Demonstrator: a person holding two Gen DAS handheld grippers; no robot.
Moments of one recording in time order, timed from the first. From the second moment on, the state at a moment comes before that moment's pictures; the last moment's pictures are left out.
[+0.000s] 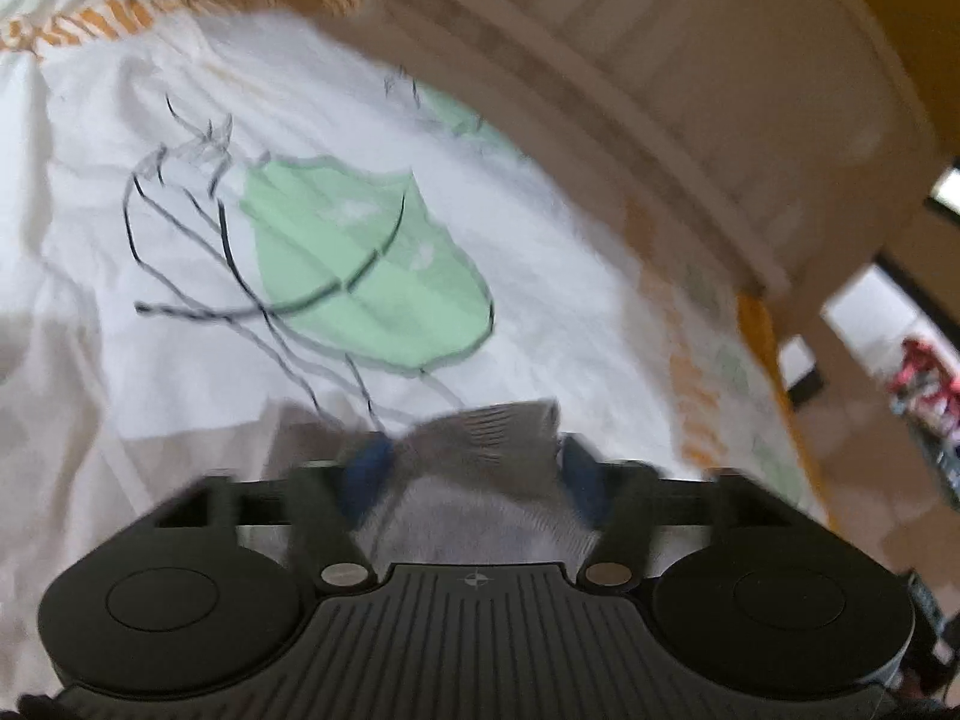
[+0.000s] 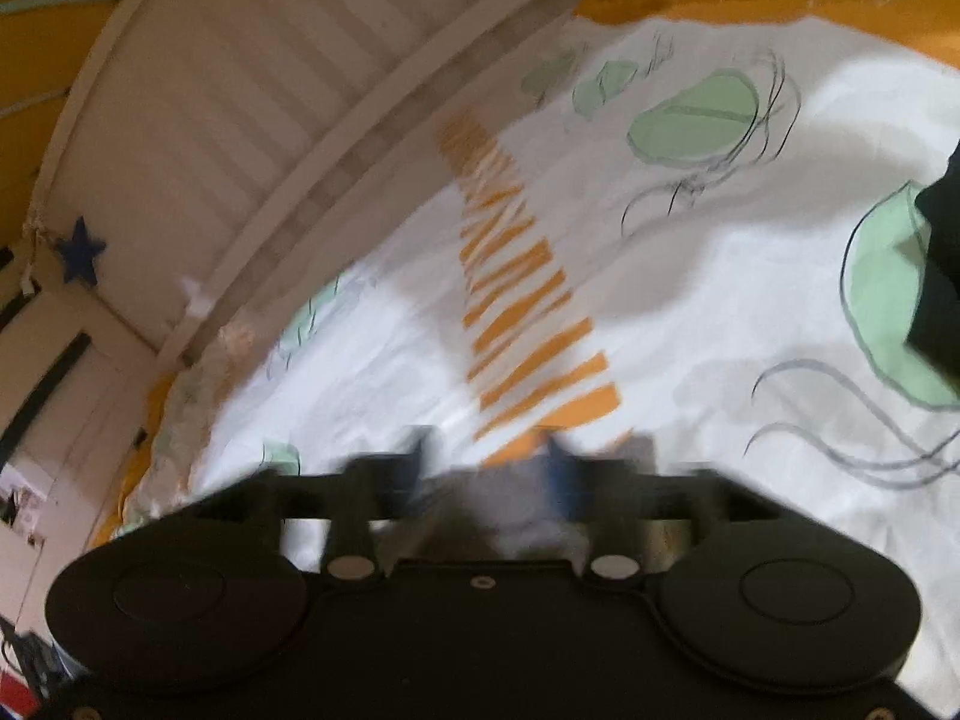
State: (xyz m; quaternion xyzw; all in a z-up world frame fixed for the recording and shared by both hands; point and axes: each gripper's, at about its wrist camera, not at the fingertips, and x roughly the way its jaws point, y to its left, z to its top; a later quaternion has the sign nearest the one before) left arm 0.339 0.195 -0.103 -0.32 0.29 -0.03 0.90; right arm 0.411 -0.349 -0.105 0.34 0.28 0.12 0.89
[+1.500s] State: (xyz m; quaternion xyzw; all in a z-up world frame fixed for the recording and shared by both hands) left arm 0.351 0.096 -0.138 -0.06 0.36 -0.02 0.93; right arm 0.401 -0.247 -0.154 0.06 0.31 0.12 0.94
